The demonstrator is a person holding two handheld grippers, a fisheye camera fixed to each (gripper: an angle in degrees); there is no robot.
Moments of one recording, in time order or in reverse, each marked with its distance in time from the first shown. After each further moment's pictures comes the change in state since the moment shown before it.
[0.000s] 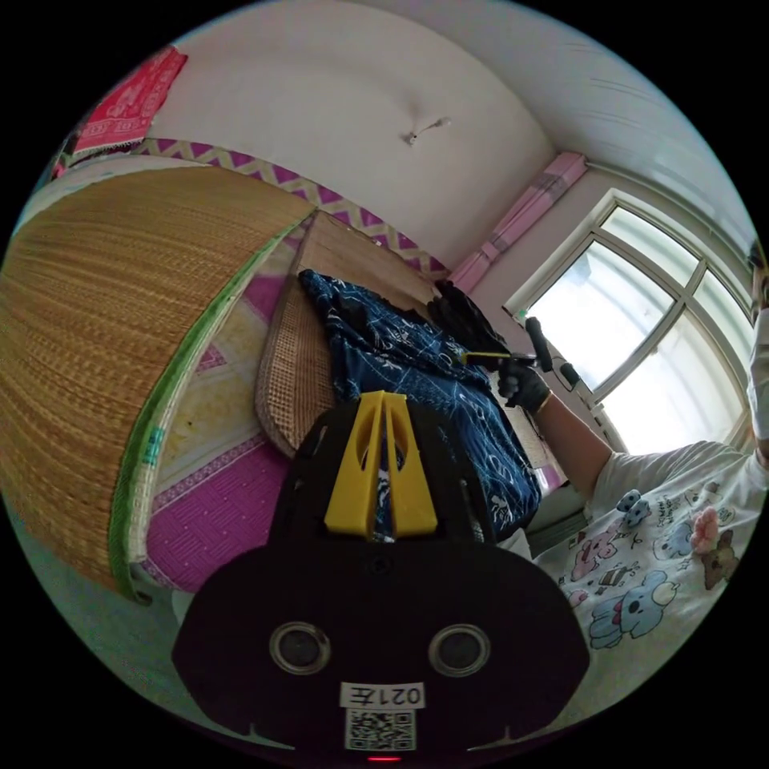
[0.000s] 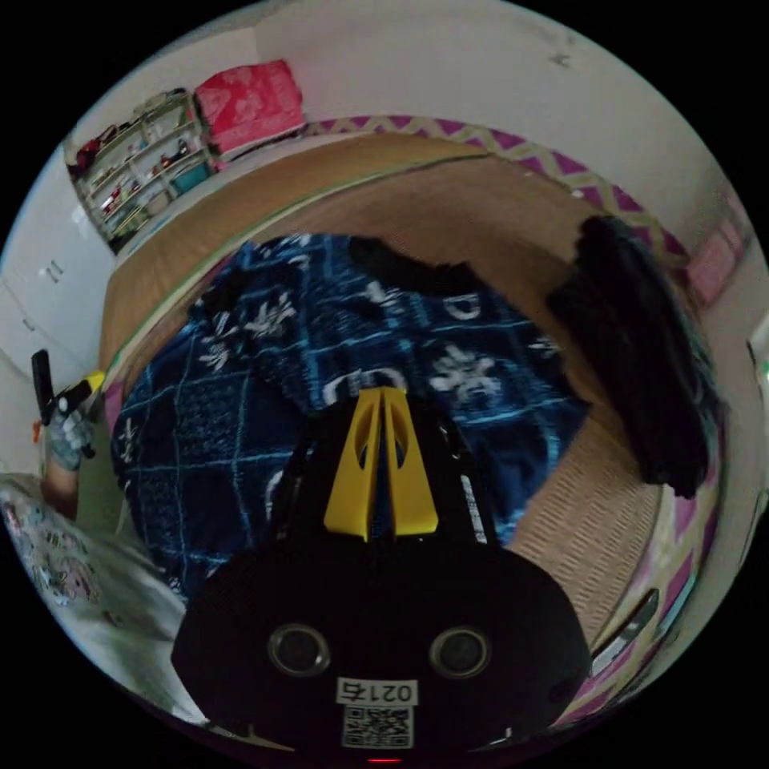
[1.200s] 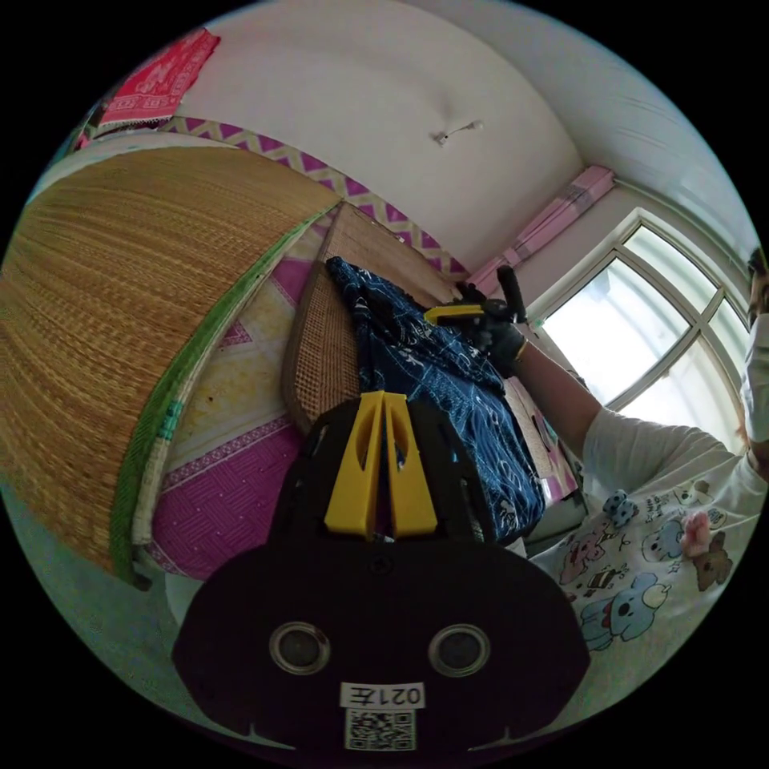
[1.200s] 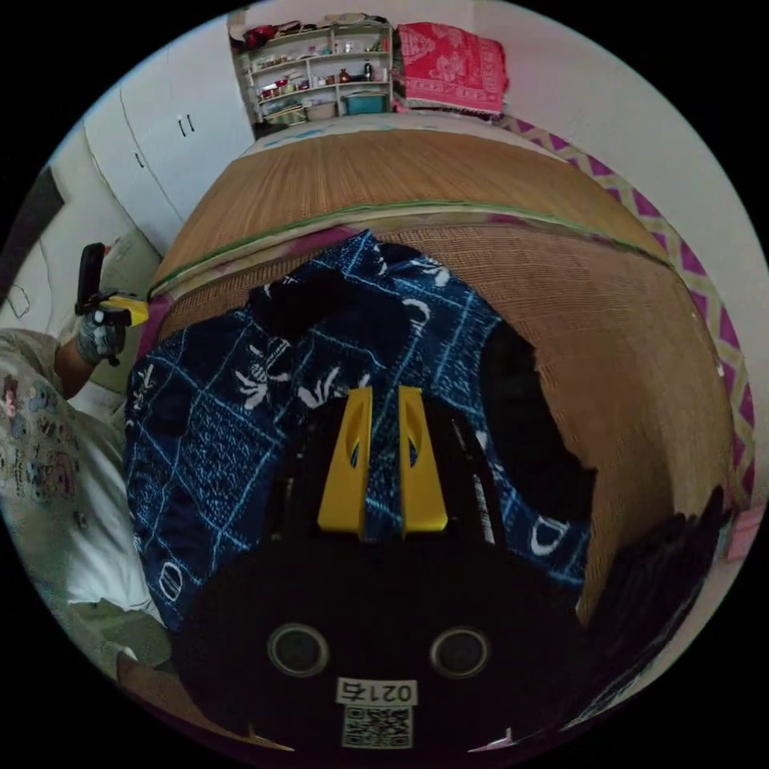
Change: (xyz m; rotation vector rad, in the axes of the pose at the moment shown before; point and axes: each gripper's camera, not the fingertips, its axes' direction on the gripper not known) left arm -0.028 0.030 -0.008 -0.012 -0.029 -0.090; right arm -0.073 -0.101 0.140 -0.149 -0.282 -0.632
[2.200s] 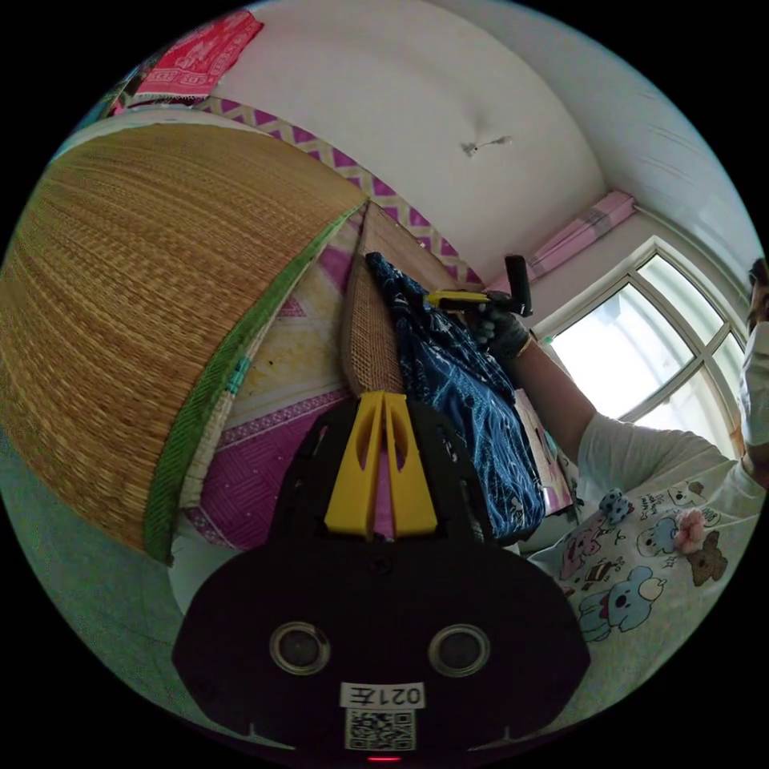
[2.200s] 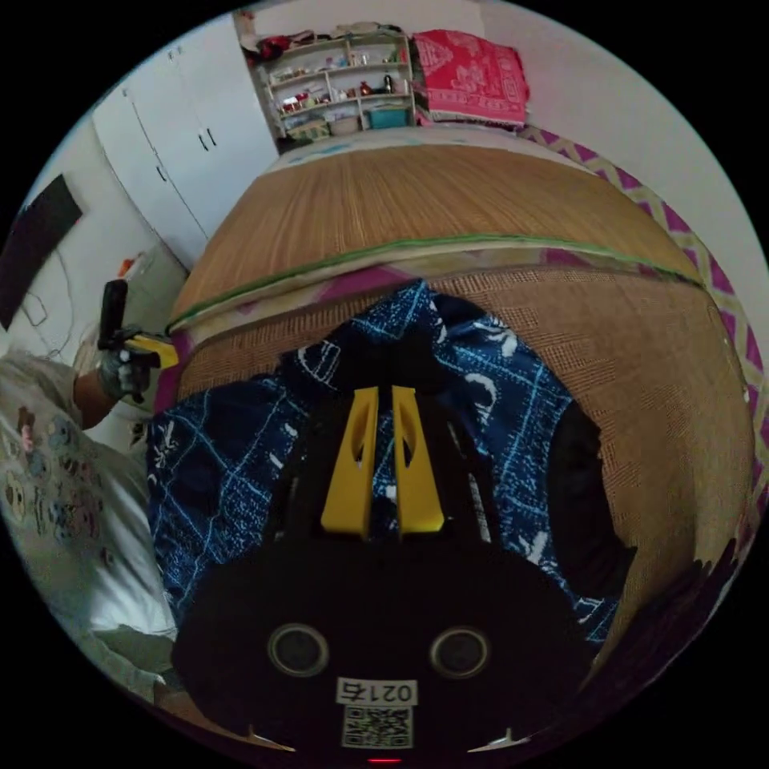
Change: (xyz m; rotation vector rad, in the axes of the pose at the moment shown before) left arm -0.042 0.037 -0.014 0.008 0.000 -0.099; right arm -0.081 -0.028 -0.002 0.044 -0.093 0.005
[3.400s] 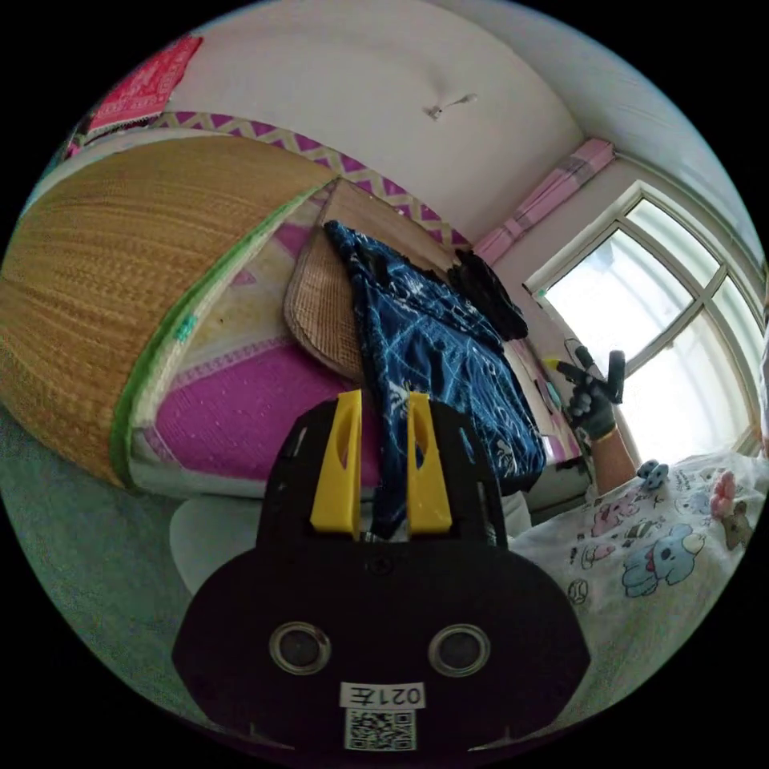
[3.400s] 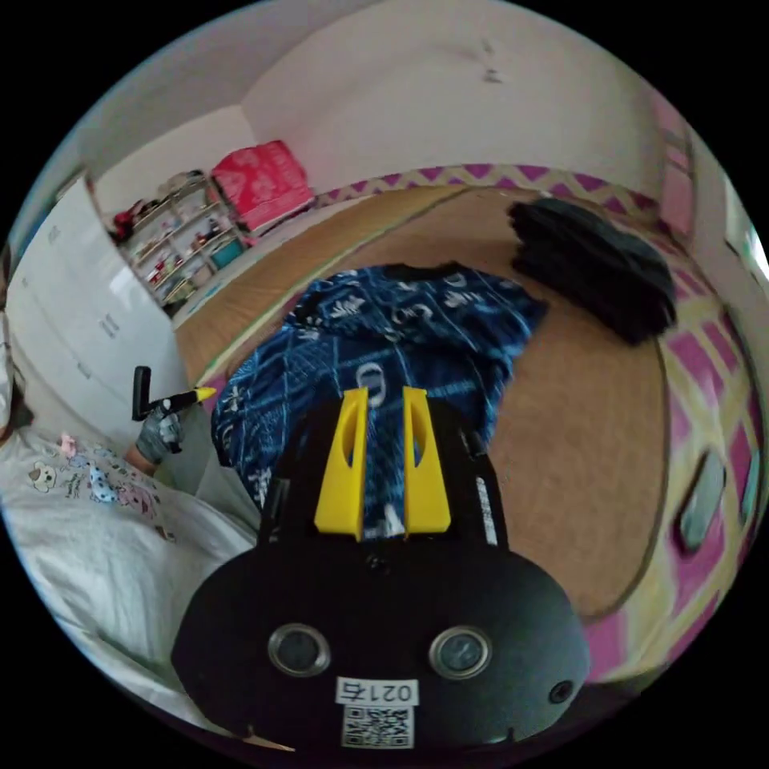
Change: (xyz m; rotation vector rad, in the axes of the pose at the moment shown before) left arm 0.049 0.051 0.012 -0.119 -0.018 0.102; right arm -0.204 0.466 -0.343 0.394 0.208 0.736
